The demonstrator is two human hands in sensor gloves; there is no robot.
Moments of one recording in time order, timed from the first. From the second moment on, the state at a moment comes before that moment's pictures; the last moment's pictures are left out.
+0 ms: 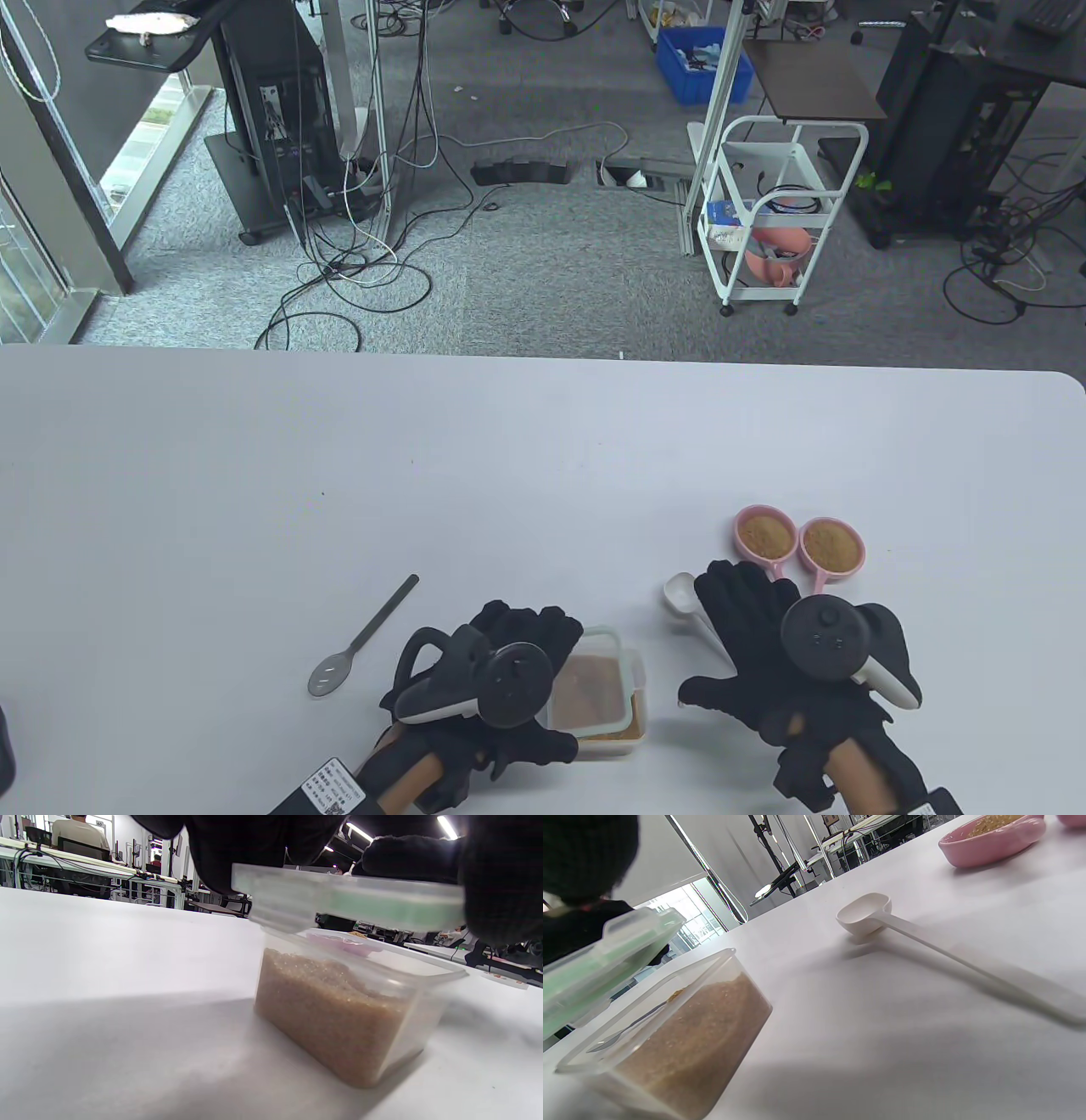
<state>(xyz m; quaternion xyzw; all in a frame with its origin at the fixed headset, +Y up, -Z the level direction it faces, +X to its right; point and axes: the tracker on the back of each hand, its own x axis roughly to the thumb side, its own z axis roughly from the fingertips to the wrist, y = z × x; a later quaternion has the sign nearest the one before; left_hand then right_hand) -0.060 -0.688 -0.262 -0.07 -0.31 0.08 0.95 0.245 -0.686 -0.294 0.19 0.11 0.94 0.26</state>
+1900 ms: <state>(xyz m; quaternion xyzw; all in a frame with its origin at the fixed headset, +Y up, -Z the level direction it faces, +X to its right) -0.065 -0.682 -0.263 -0.12 -0.30 0.09 0.94 0.234 -0.686 -0.289 0.23 0.14 0.92 0.29</state>
